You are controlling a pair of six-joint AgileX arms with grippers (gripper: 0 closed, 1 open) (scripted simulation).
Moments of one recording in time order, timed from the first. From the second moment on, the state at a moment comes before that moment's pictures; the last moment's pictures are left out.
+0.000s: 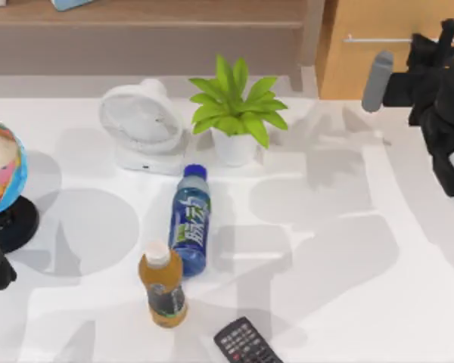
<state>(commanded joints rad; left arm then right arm) 0.00 0.00 0.00 0.00 0.00 0.00 0.16 2.28 1.06 1.22 0.20 -1.56</state>
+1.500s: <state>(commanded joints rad) 0.00 0.00 0.00 0.00 0.00 0.00 0.24 2.08 0.53 1.52 0.28 -1.55</state>
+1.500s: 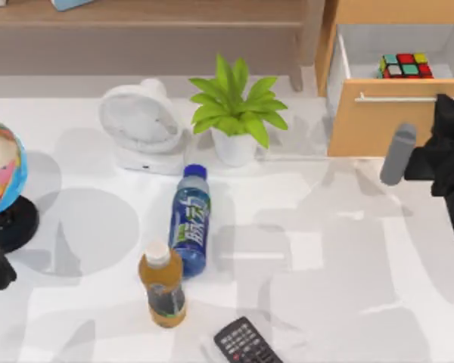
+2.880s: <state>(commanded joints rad) 0.00 0.00 0.00 0.00 0.00 0.00 0.31 2.00 0.27 1.71 0.35 -1.55</state>
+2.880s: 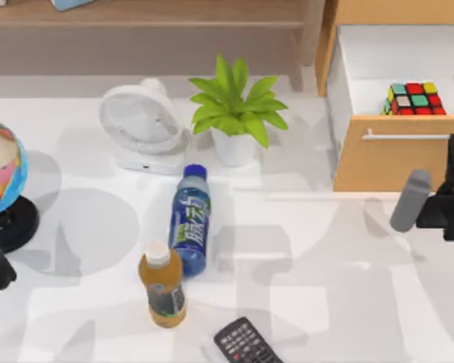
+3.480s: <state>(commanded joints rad) 0.00 0.00 0.00 0.00 0.00 0.00 0.31 2.00 0.27 1.71 0.35 -1.55</state>
